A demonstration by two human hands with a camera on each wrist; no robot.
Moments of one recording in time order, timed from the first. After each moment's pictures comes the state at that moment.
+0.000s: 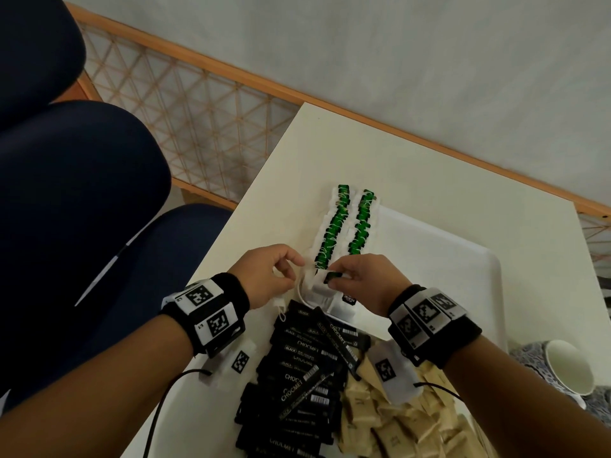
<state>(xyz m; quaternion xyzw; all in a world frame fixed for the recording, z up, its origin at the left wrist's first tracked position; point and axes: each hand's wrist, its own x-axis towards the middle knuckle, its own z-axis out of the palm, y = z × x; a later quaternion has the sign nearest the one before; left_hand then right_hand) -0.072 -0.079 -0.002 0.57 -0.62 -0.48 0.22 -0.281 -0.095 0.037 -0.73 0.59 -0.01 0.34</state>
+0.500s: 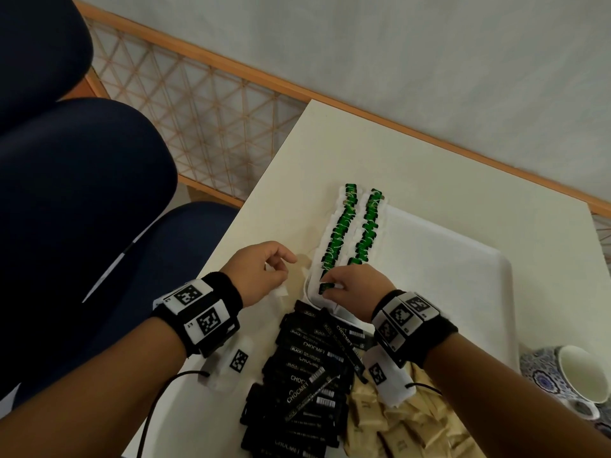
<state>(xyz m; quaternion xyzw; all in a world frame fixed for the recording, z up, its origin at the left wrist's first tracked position) -0.057 -0.081 -0.010 0.61 -0.57 -0.49 0.25 -0.265 -0.100 0.007 -0.77 0.56 0.09 0.29</state>
